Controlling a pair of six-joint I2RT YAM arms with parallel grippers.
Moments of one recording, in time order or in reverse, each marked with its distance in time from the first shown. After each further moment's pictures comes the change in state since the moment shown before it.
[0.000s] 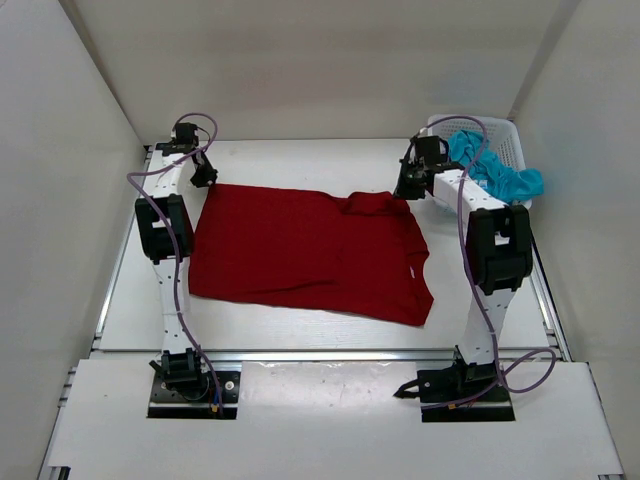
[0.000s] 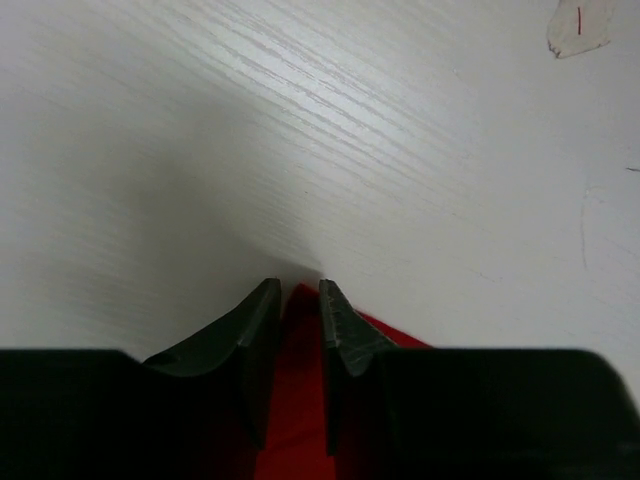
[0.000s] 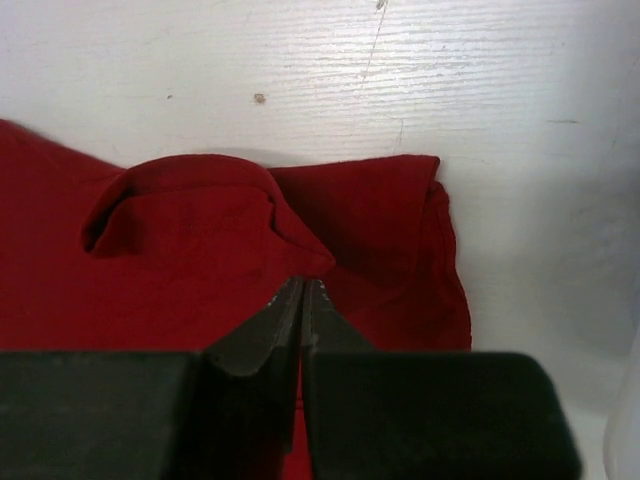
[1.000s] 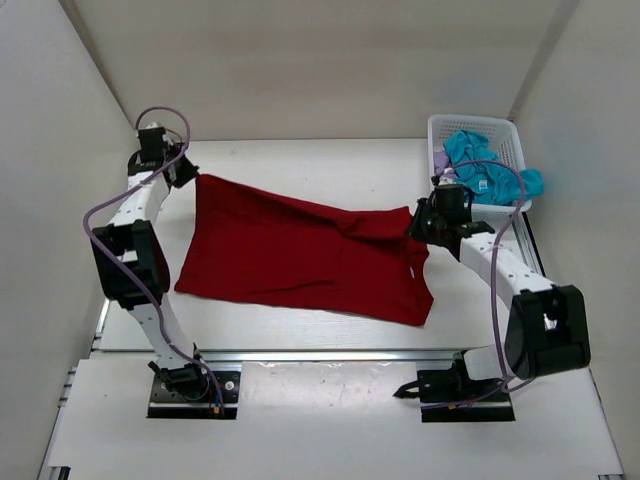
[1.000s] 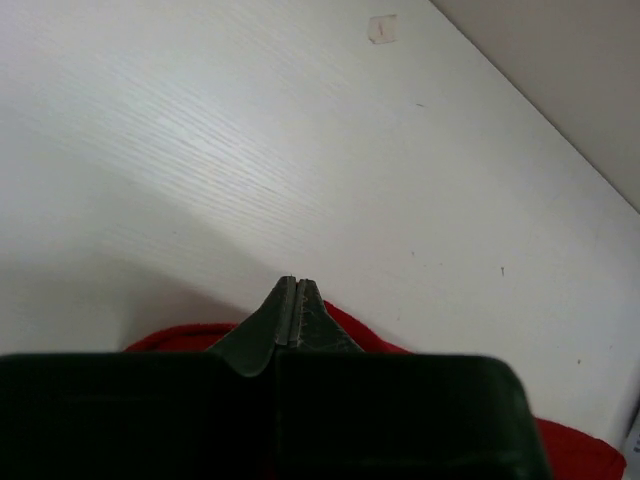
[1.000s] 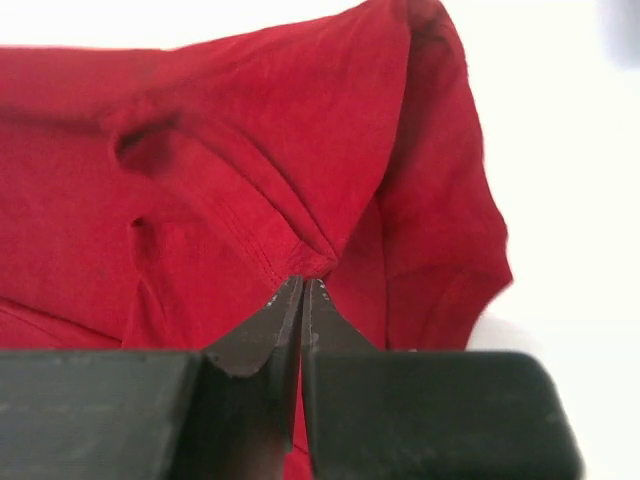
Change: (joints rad) left arm 0.059 -0.645 -0.686 0.321 0.136 -0.113; right arm 0.029 -0.598 -0.656 0.169 0.018 0.090
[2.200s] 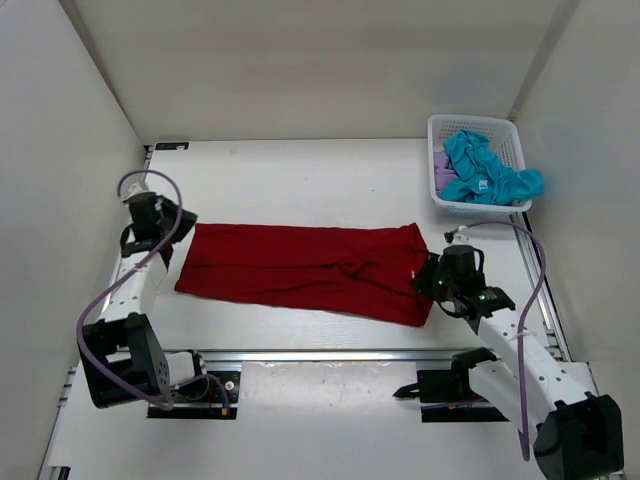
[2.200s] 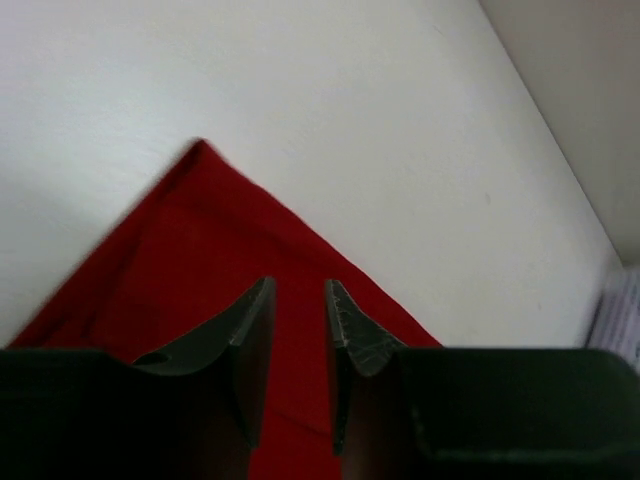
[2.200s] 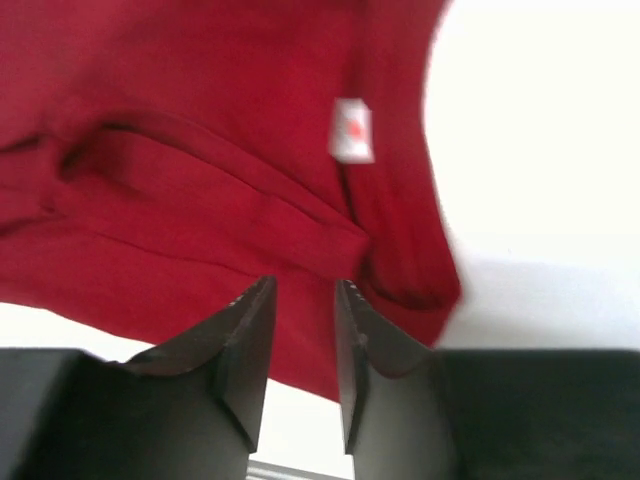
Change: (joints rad) left arm 0.116 -0.639 -0.789 0.225 0.015 -0.169; right arm 0.061 -0.604 -0.482 -0.163 0.064 0.117
